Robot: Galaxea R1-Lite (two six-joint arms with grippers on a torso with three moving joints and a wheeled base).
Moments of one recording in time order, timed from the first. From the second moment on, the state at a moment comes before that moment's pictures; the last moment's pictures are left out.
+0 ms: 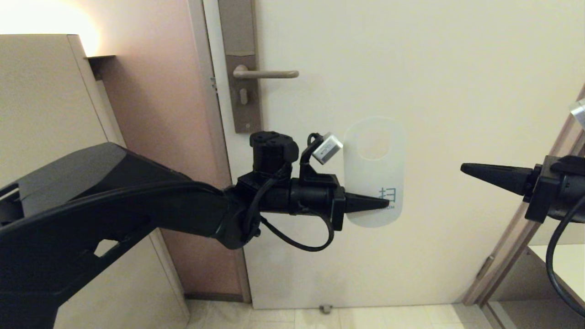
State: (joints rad) left arm -0.71 2.19 -1.32 -0.78 -0.96 -0.19; right arm 0.06 1.30 -0.70 -0.39 0.62 0.00
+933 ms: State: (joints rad) left arm -0.77 2.22 -1.32 -0.88 -0.96 -0.27; right arm 0.19 1.33 -0.71 -0.39 0.62 0.00
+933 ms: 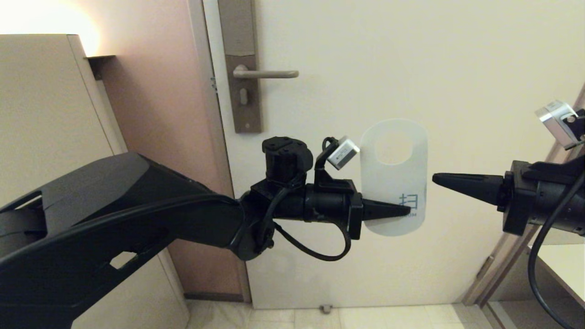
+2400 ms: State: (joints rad) left arm -0.79 2.22 -1.31 -1.04 -0.96 -0.44; right arm 0.19 1.29 -0.59 -0.41 0.62 0.01
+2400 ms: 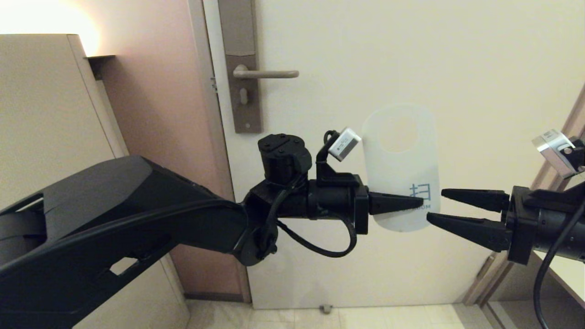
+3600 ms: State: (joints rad) left arm -0.83 2.19 -1.24 -1.08 -0.96 -0.44; right arm 0.19 1.27 -0.58 -0.46 0.65 0.01
